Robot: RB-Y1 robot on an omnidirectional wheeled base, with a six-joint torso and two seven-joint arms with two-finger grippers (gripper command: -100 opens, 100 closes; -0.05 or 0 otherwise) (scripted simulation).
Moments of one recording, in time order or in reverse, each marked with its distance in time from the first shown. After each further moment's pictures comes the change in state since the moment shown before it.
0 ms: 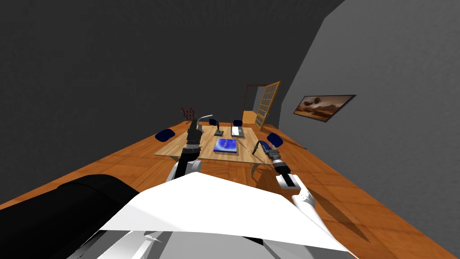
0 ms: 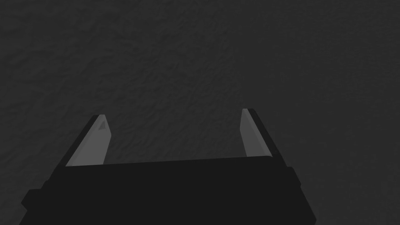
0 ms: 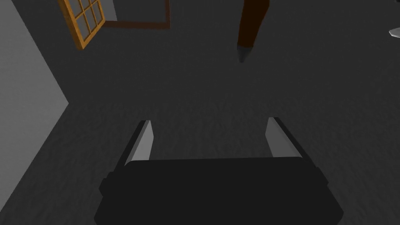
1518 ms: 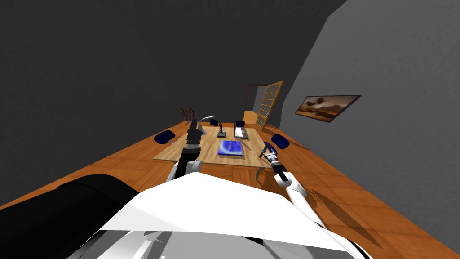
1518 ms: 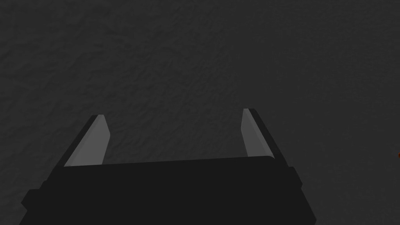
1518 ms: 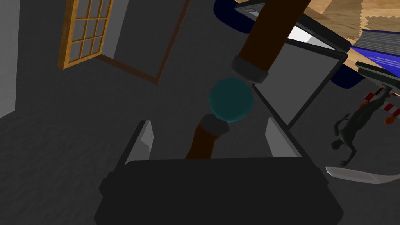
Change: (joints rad) left arm 0.000 0.000 0.000 0.000 0.000 0.000 0.000; right arm -0.201 0.024 -0.067 0.438 0.183 0.045 0.335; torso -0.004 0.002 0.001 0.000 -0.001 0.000
